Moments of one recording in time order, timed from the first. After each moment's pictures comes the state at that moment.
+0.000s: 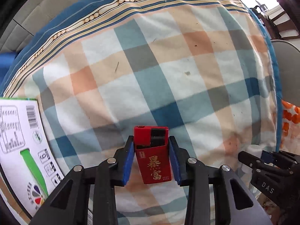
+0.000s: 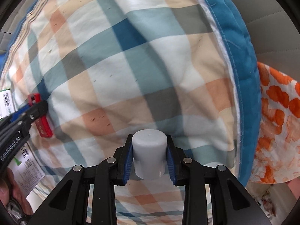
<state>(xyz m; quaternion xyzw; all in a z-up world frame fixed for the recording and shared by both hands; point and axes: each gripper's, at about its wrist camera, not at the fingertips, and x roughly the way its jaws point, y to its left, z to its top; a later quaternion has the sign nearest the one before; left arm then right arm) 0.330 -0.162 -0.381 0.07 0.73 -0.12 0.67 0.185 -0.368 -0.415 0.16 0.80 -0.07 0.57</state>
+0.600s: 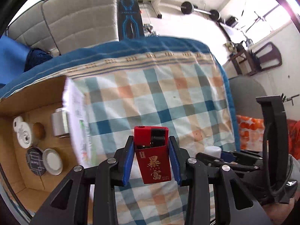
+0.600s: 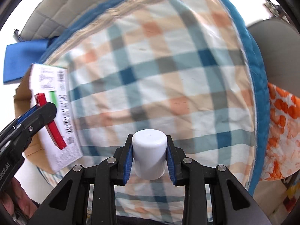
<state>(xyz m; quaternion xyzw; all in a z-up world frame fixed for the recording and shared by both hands) 0.293 -0.072 -0.230 -0.04 0.65 -0.15 0.75 0.193 -0.246 -0.310 0.15 0.75 0.04 0.65</state>
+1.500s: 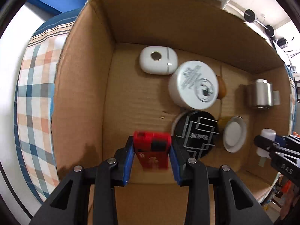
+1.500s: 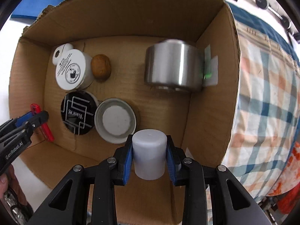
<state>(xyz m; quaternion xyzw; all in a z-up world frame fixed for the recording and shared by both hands) 0.276 0.256 -0.337 -0.06 0.71 0.02 0.70 0.276 0.057 -0.359 -0.03 0.76 0.09 0.64</state>
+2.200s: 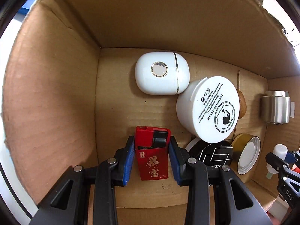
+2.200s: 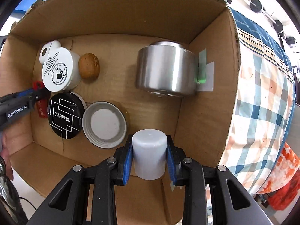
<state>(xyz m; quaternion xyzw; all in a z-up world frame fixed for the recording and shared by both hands) 0.307 0.249 -0.379 -0.05 0.74 0.00 0.67 0.277 0.063 -0.371 -0.07 0.78 0.06 0.62</state>
